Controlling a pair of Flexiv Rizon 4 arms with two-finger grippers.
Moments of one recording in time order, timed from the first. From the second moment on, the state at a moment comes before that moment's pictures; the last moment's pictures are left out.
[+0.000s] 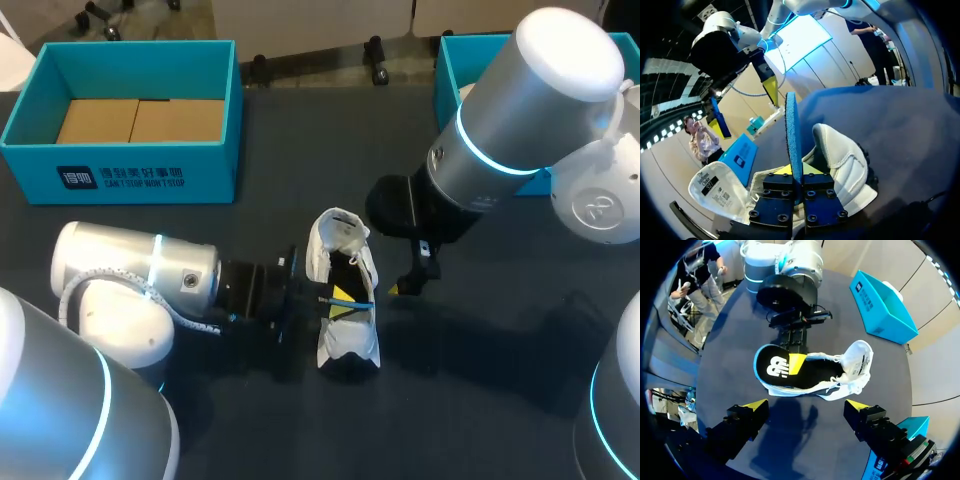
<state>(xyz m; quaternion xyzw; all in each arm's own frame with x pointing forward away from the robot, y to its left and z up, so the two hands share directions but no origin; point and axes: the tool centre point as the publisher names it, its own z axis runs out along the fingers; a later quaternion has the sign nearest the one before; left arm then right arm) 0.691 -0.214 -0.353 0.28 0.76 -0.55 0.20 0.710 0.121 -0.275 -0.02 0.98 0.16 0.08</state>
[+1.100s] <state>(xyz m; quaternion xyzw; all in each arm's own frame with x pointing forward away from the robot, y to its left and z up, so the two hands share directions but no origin) 0.692 -0.213 -0.354 0.28 0.76 -0.56 0.20 0.710 0.121 -0.275 -0.02 0.98 0.16 0.08</state>
